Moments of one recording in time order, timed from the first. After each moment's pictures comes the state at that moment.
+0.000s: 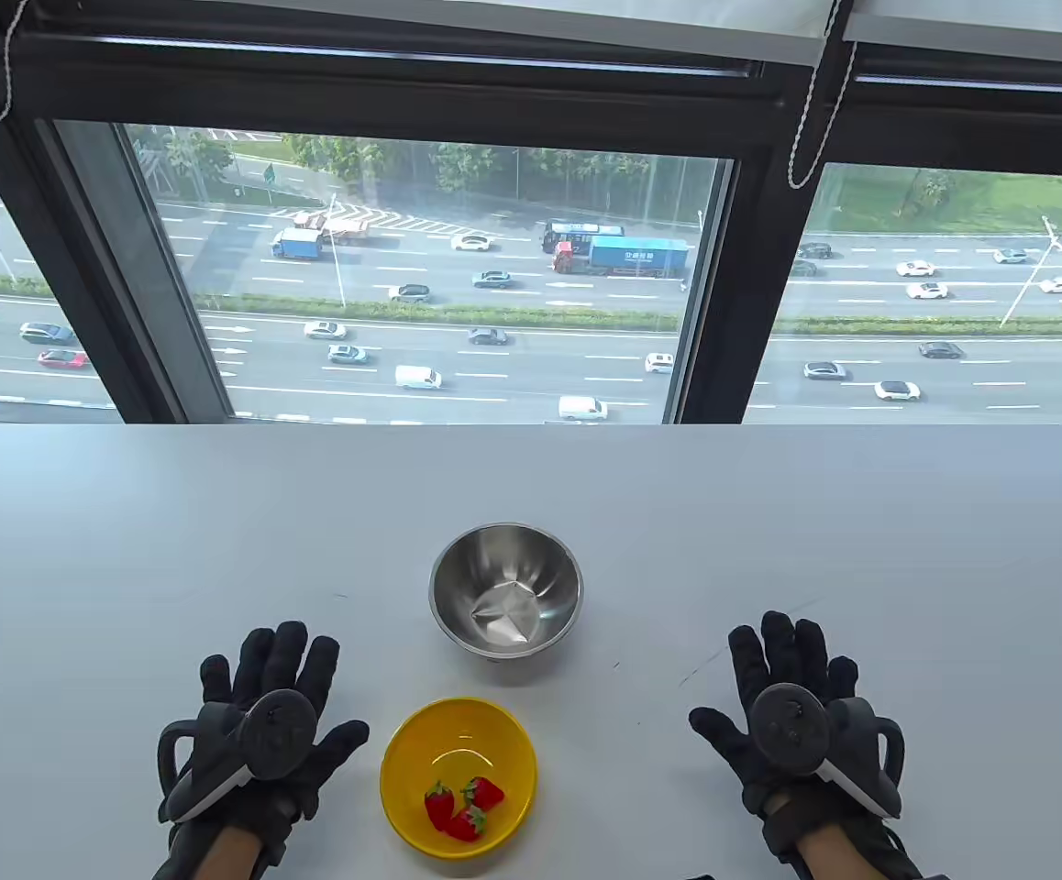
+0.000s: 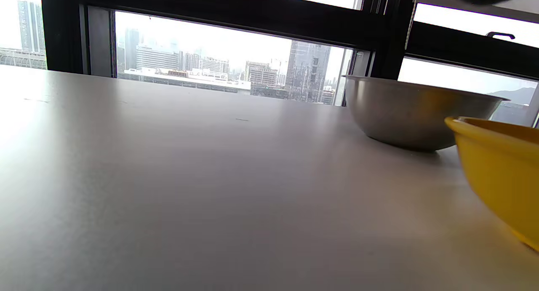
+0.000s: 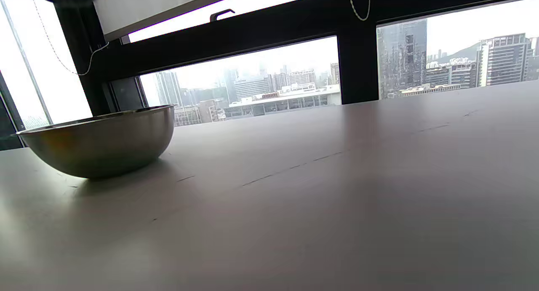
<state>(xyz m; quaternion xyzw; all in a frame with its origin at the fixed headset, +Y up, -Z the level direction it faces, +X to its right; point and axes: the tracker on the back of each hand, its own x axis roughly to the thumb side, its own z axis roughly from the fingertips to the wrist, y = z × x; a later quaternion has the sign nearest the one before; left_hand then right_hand) -0.257 -0.727 -0.286 0.00 -0.07 0.07 1.00 0.223 -0.705 -0.295 0.07 -0.02 0.99 0.10</state>
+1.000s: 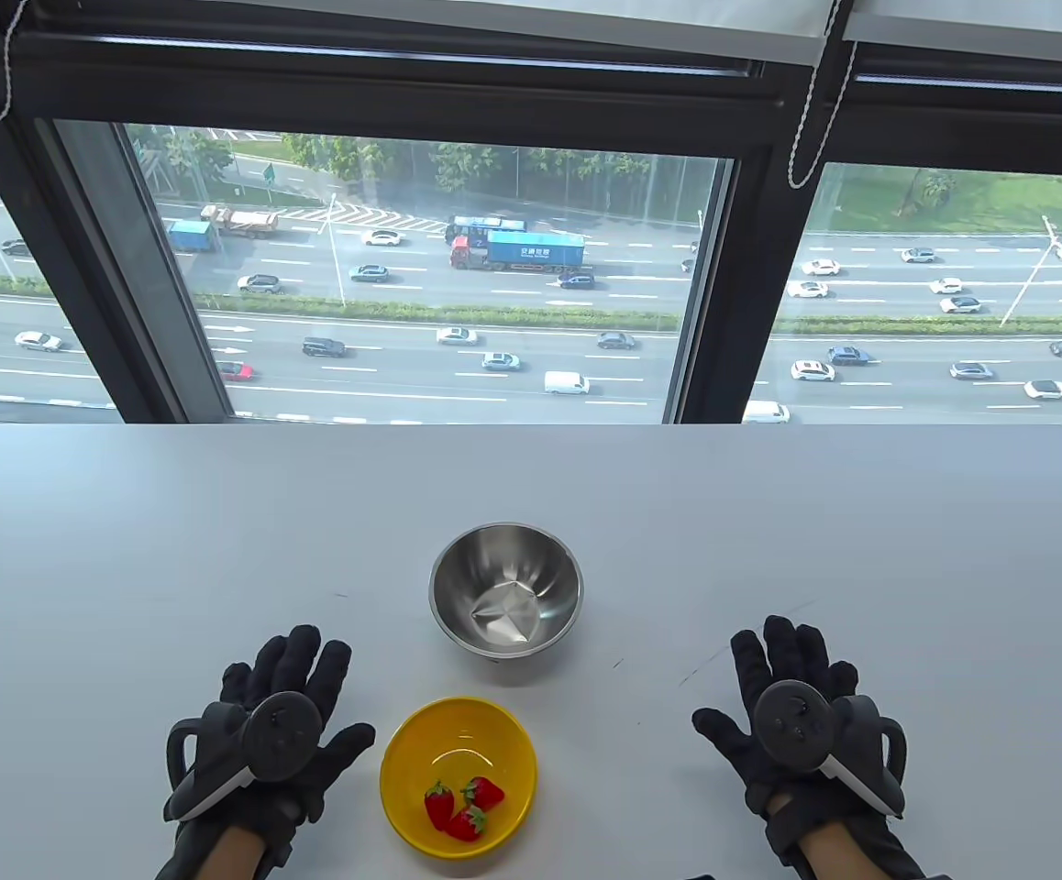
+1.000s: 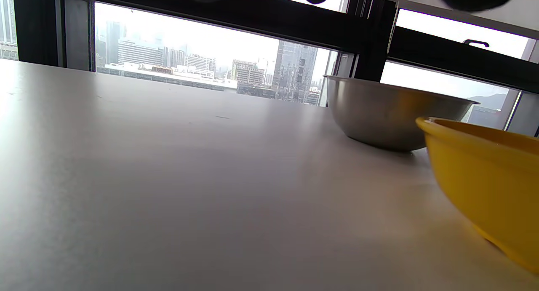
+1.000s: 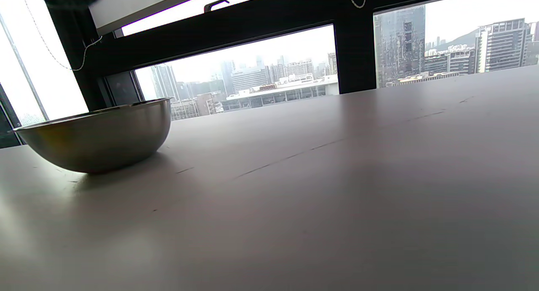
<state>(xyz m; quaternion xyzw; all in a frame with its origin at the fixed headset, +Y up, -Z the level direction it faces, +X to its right) -0.252 -0.730 -0.287 0.00 -0.10 0.08 0.99 0.226 -0.707 -0.296 0.07 0.00 0.99 0.11</state>
